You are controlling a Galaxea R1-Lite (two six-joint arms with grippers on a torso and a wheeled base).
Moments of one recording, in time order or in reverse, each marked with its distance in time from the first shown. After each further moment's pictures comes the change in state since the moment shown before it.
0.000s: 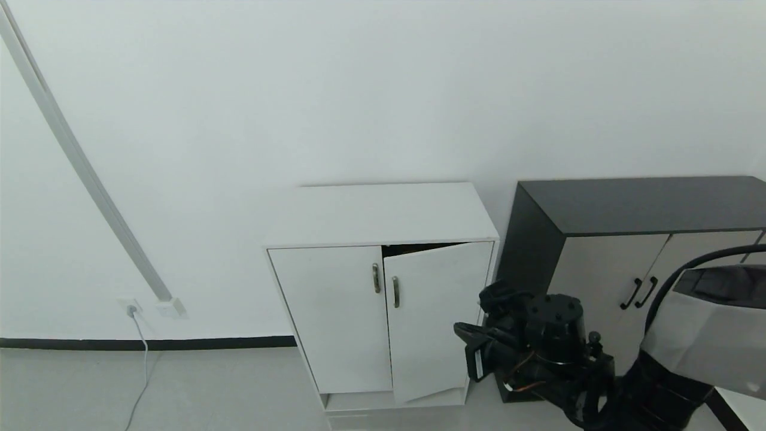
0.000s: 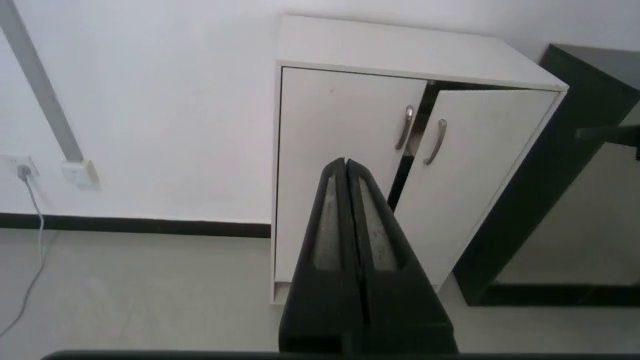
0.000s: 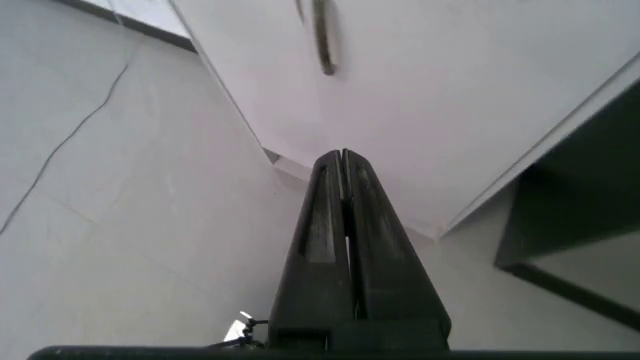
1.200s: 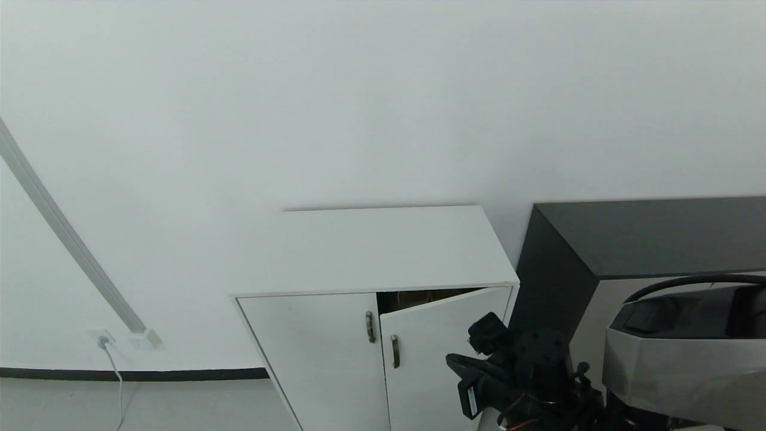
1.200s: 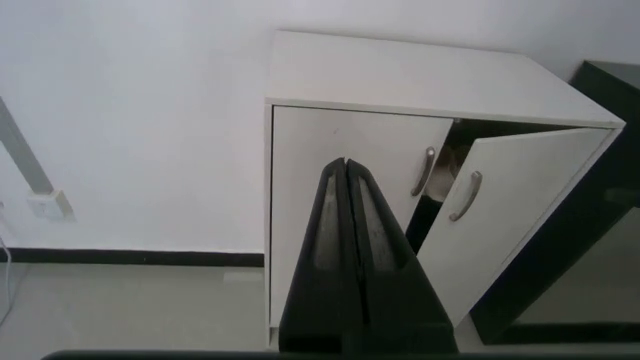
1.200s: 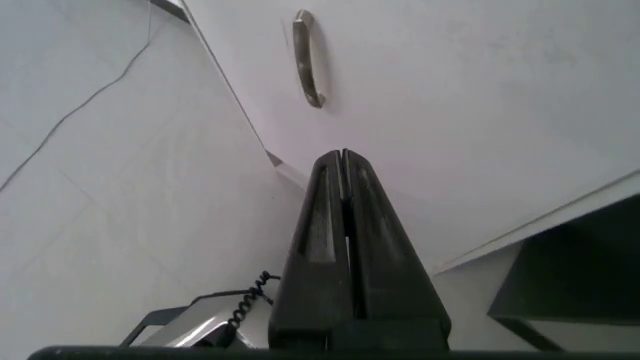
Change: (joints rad) left arm 0.000 0.000 0.000 0.000 0.001 -0.002; right arm 0.048 0.133 0.053 -0.140 -0.004 0.002
